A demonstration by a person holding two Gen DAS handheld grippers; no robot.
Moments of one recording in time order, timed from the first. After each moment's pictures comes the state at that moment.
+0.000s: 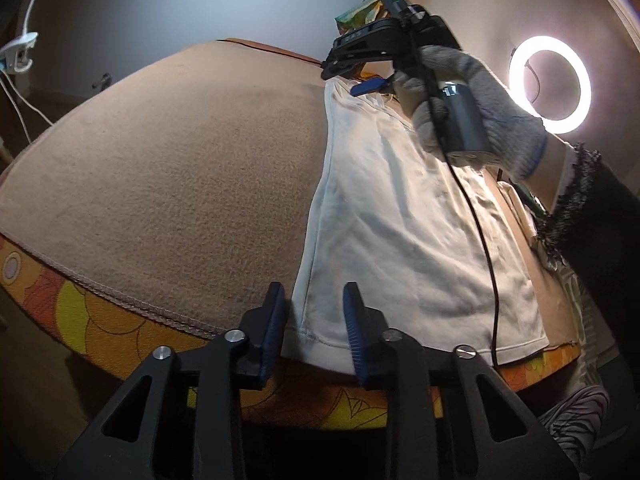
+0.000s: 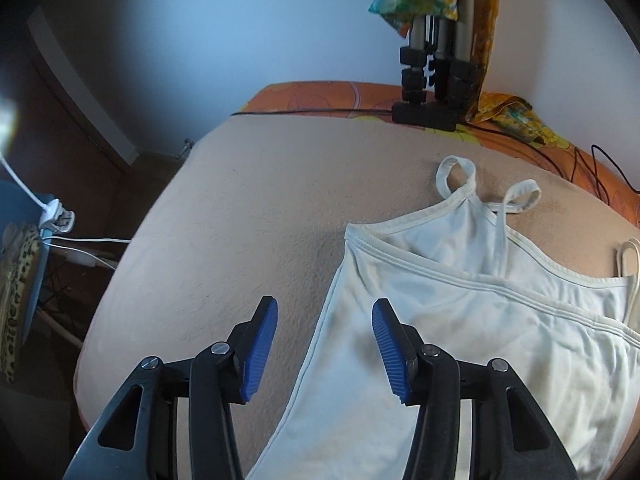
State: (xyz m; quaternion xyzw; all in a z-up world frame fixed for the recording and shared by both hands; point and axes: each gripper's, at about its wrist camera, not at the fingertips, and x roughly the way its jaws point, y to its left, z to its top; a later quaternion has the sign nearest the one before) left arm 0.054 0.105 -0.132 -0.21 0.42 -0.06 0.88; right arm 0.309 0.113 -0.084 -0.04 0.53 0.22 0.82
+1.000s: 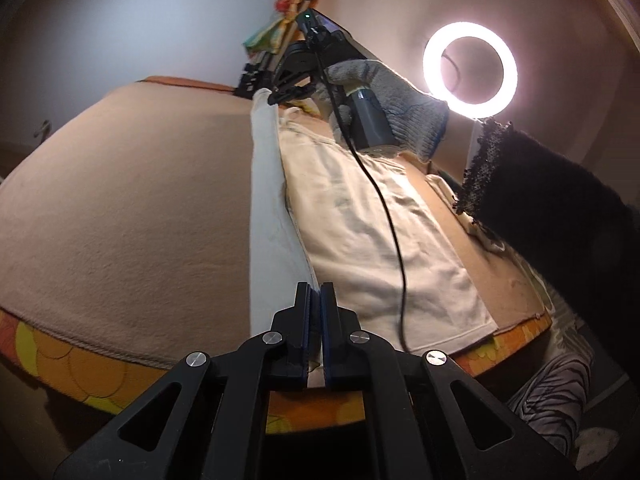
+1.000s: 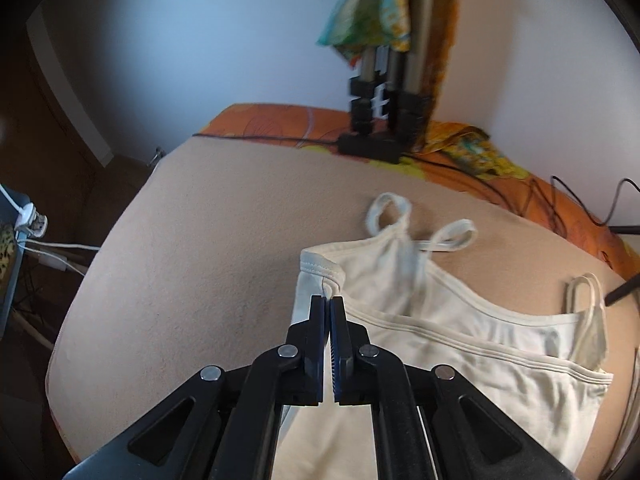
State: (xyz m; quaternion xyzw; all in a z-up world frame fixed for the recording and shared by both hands) left arm 0.047 0.061 -0.096 -0.17 0.36 -0.17 0.90; right arm 0.313 0.071 -0.068 -0.07 0.49 0.18 0.85
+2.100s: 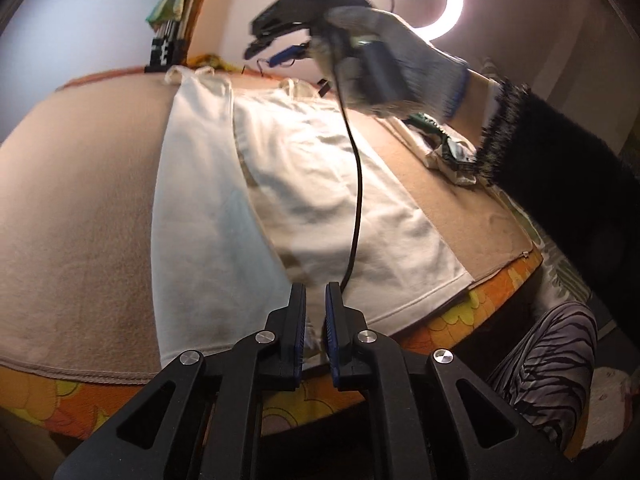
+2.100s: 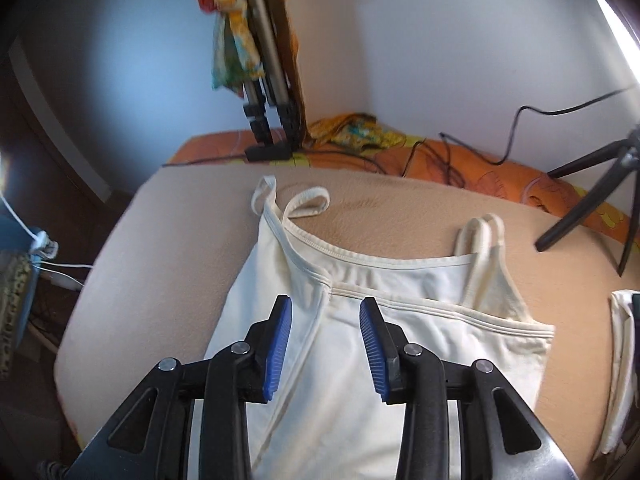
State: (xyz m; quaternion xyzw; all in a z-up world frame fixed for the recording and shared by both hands) left arm 0.057 -0.023 -0.097 -0.09 0.41 -0.24 0.88; right arm 0.288 -0.066 -0.040 -0.01 0.48 0.17 0.86
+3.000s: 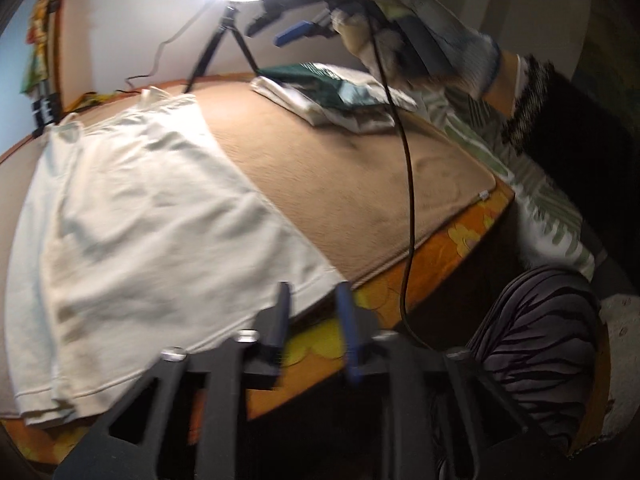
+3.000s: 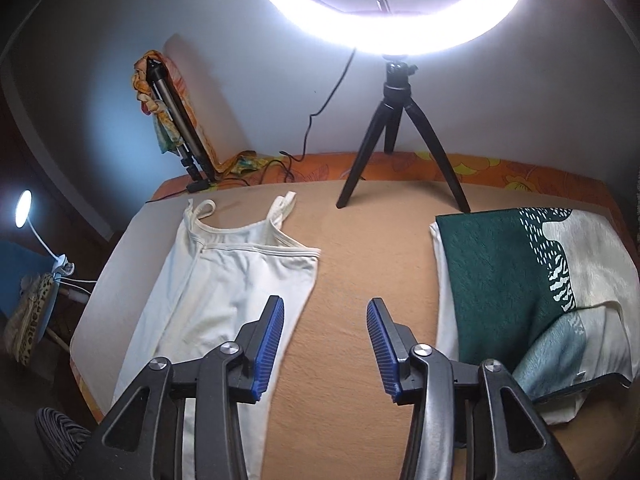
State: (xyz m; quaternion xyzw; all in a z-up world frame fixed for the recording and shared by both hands) left arm 0.042 -0.199 -0.093 0.03 0.41 -0.33 0.85; right arm 0.203 -0.308 0.006 0.05 0.44 0.14 0.89
